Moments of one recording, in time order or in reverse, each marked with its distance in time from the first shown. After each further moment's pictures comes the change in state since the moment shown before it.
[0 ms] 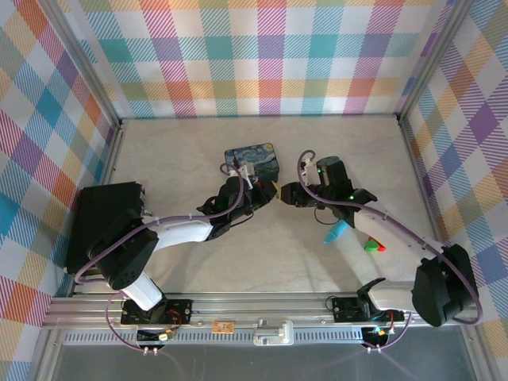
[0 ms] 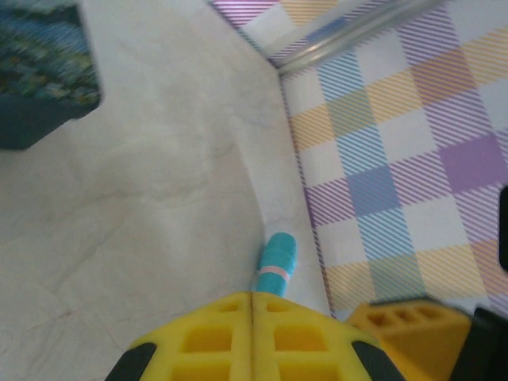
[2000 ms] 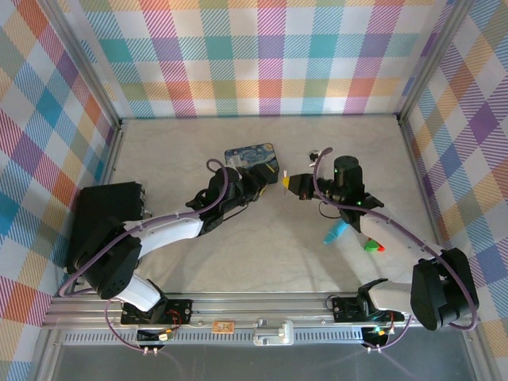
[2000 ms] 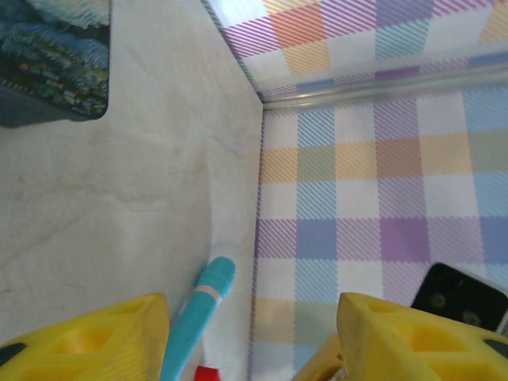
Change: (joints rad) left arm 0.056 -0.047 0.044 -0.120 -0.011 -0.436; right arm -0.083 0.021 -0.125 0.412 -0.203 0.101
